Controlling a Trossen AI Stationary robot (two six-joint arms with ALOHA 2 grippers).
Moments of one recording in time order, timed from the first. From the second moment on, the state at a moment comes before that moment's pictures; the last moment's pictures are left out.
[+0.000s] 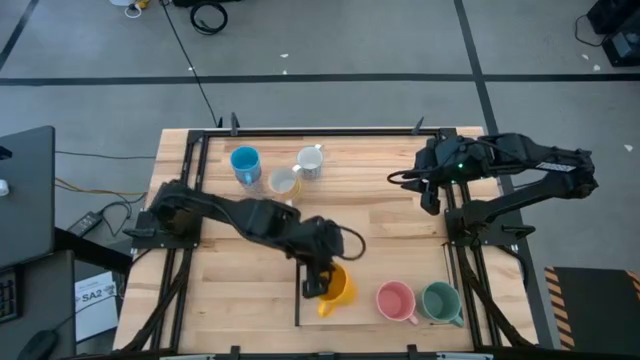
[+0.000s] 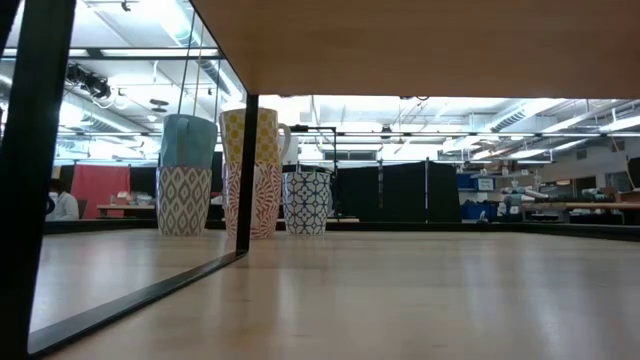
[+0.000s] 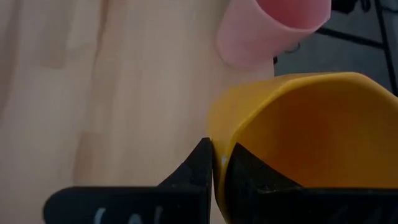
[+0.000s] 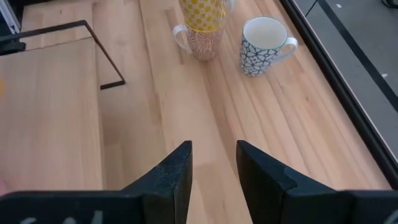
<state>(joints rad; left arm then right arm) -0.32 1.93 2.09 -1.02 0.00 -0.44 0.02 0.97 1.28 -1.09 0.15 0.21</state>
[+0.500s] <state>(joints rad) -0.32 2.02 2.09 -1.00 0.02 -0.51 0.02 0.98 1.28 -1.08 0.15 0.21</state>
